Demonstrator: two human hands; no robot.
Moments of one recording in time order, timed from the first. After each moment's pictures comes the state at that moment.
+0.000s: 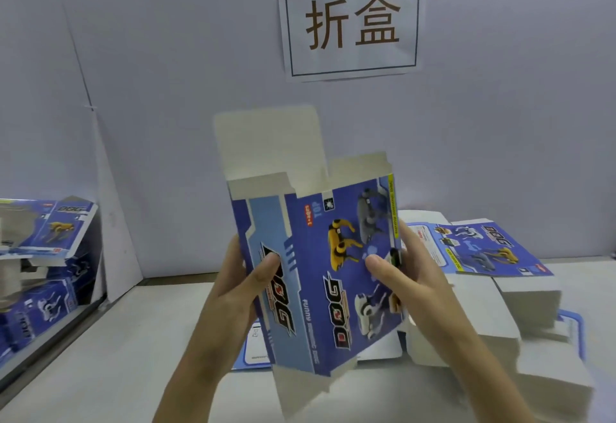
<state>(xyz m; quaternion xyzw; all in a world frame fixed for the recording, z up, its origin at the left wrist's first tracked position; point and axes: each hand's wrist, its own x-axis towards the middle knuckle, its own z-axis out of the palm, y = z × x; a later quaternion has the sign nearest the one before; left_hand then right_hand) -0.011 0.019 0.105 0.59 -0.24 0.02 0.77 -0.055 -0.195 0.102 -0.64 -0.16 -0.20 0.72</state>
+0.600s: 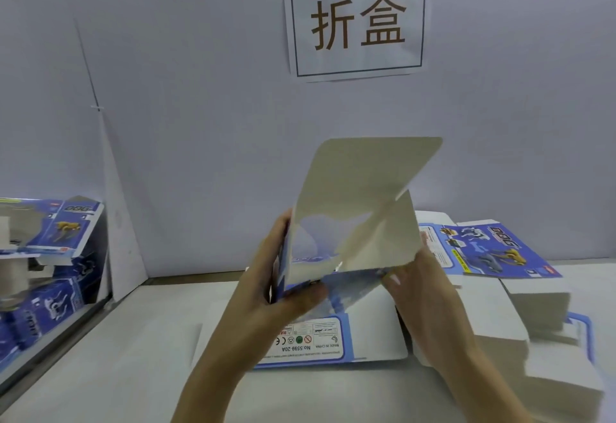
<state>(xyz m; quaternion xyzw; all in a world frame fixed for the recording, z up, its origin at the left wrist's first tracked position) -0.027 0.014 0.116 0.68 -0.34 0.08 0.64 -0.046 -0.186 0.098 -0.55 -0.18 -0.19 0.80</state>
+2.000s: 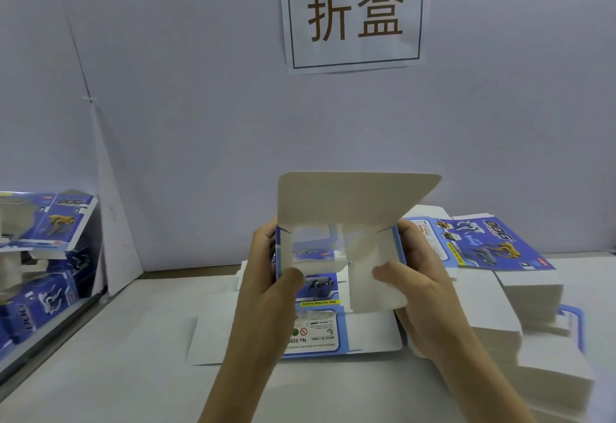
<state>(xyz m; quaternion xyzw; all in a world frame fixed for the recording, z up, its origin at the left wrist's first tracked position) -0.047 -0.013 0.122 0.66 -0.22 0.12 0.71 -0.059 -0.180 0.105 -0.62 -0.18 -0.22 0.73</state>
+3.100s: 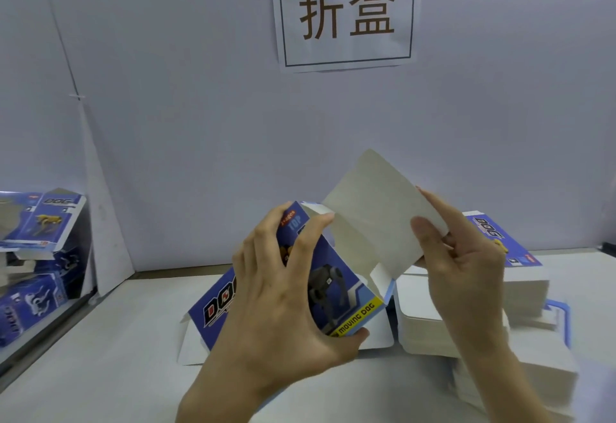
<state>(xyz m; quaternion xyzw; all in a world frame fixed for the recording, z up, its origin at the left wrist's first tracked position) -0.051 -0.013 0.114 0.83 -0.33 0.37 0.23 -0.065 -0.212 0.110 -0.69 -0.07 -0.56 0.46</state>
